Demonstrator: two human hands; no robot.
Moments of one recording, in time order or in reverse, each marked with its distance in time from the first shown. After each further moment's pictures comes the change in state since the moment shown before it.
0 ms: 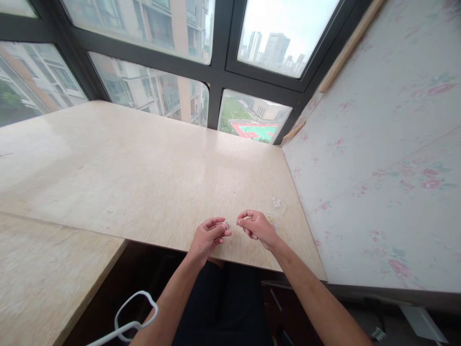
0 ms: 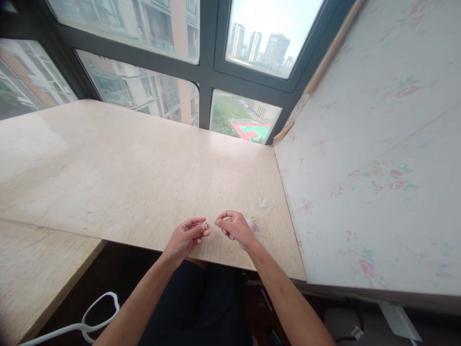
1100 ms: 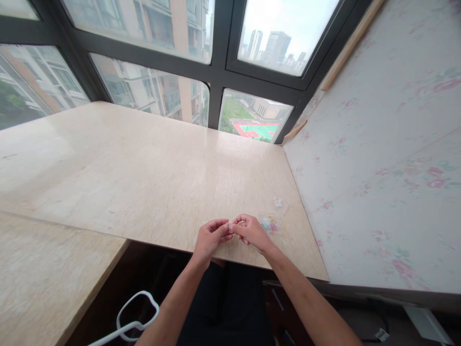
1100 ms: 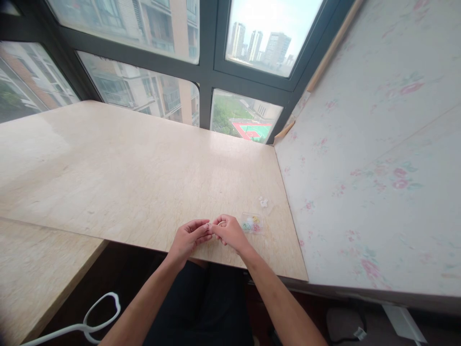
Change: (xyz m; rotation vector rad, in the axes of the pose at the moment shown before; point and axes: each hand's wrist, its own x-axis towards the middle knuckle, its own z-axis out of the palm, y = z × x) left_hand -0.002 -0.006 0.007 0.029 0.022 0.070; right_hand -0.001 0.006 0.024 -0.088 0.035 0.028
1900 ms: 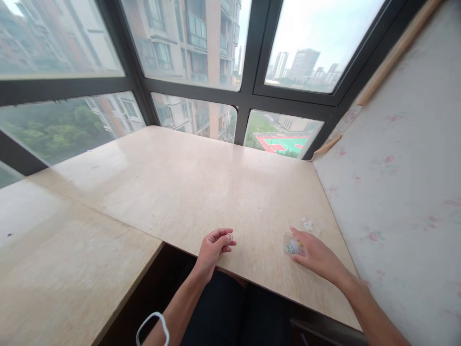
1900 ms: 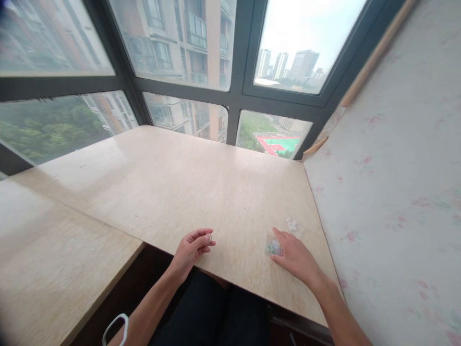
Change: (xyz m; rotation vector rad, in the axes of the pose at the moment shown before) left_hand -0.019 0.032 -0.038 0.072 0.129 0.125; right_hand -0.005 0.026 -0.110 -1.112 0.075 -0.304
